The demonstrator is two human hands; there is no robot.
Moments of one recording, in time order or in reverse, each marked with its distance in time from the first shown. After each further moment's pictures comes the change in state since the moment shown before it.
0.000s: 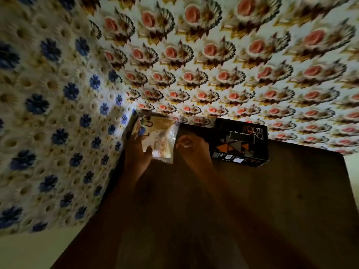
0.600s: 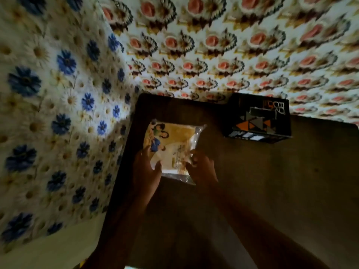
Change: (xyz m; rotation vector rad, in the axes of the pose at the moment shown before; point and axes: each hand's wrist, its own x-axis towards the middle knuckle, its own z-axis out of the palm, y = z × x) left_hand -0.080 -0.076 0.014 -0.127 -0.128 -0.046; right_hand -0.059 0.058 0.085 -0.045 -0.050 0.269
